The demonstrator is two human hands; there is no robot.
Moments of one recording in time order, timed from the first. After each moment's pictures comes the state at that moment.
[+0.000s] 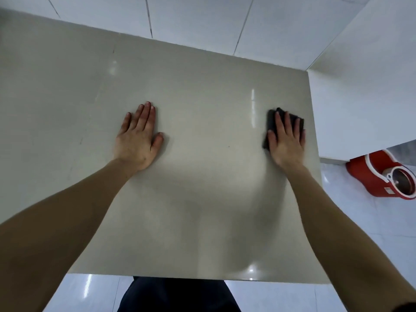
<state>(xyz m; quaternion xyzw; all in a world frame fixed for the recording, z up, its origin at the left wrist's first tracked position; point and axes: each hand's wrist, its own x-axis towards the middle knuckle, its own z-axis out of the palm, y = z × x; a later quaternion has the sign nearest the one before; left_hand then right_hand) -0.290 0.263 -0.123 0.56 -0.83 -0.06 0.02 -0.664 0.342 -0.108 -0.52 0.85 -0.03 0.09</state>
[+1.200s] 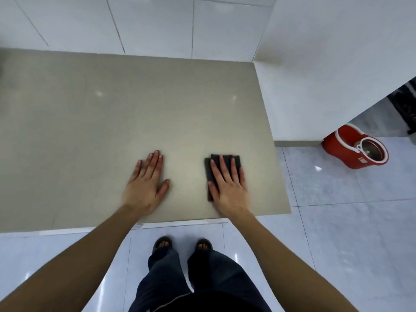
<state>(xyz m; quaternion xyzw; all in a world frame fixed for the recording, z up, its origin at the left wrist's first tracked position) -0.303 0.452 -0.117 0.48 -0.88 -0.07 -0.01 -0.540 0.559 -0.104 -0.60 0.79 -0.03 0.11</state>
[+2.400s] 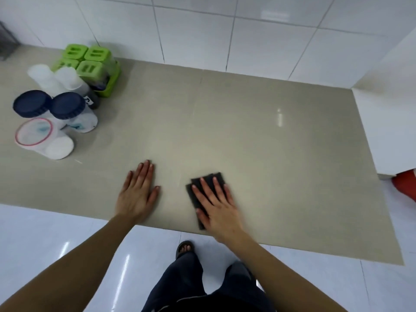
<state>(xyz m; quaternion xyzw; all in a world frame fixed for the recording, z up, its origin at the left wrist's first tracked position) -0.031 0.394 -0.105 0.61 -0.79 -0.08 0.01 -0.282 0.474 -0.106 -0.78 0.62 -0.03 0.10</state>
